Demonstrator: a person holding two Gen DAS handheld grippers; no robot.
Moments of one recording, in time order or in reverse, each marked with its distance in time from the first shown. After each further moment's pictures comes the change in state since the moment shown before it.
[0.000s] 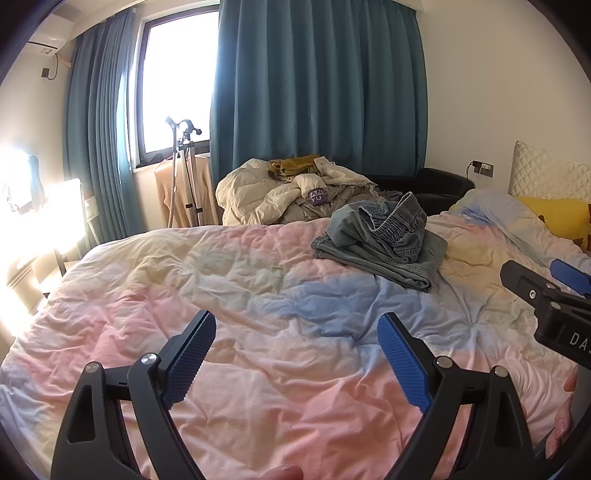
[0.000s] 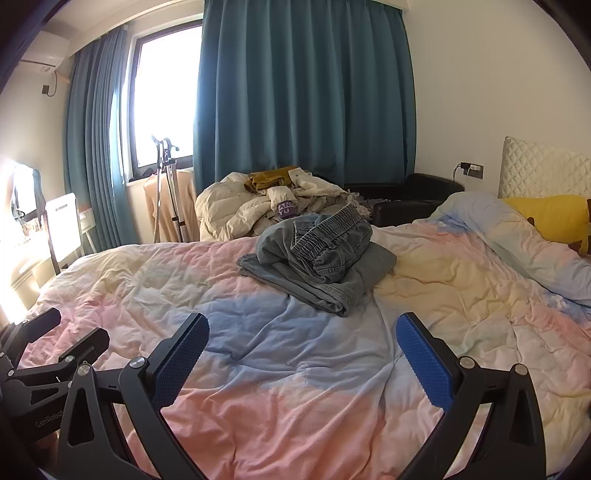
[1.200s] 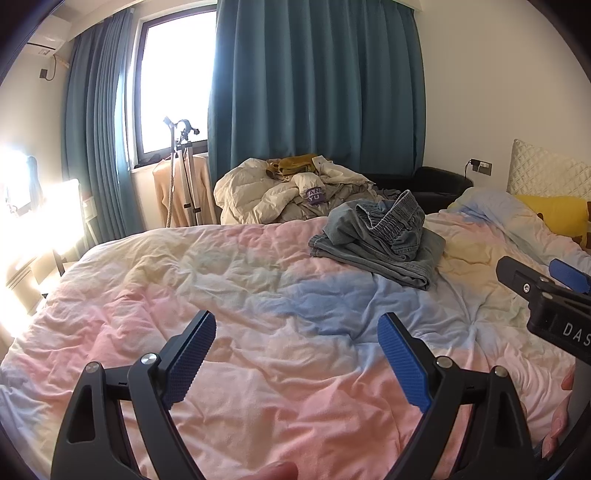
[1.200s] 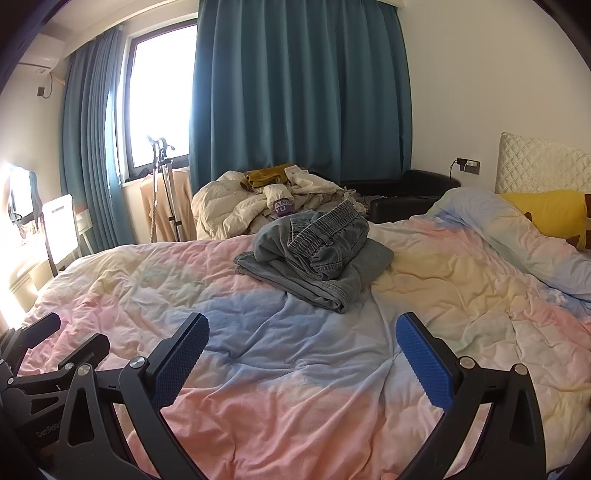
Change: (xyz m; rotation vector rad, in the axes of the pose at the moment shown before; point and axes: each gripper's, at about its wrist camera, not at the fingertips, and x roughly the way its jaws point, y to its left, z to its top) left arm 0.003 -0.003 -0.002 0.002 0.005 0.006; right arm 0.005 -0.007 0.001 0.034 0.018 -0.028
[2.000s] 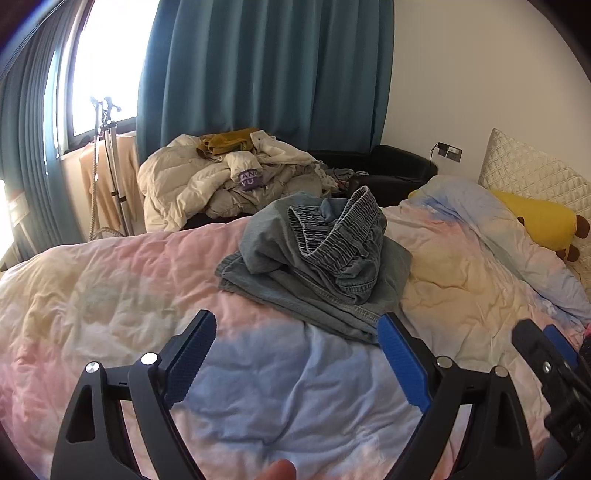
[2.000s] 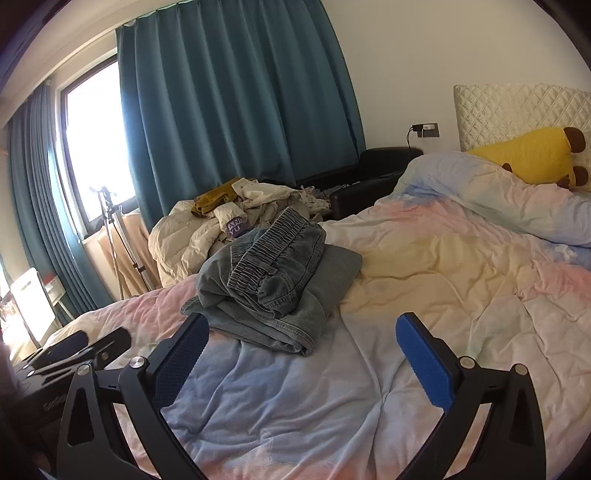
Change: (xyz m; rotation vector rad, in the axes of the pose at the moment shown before) left arm 0.184 -0.088 0.103 0.006 0.138 -0.225; right arm 0.093 -0.087 0.033 0.248 -0.021 -0.070
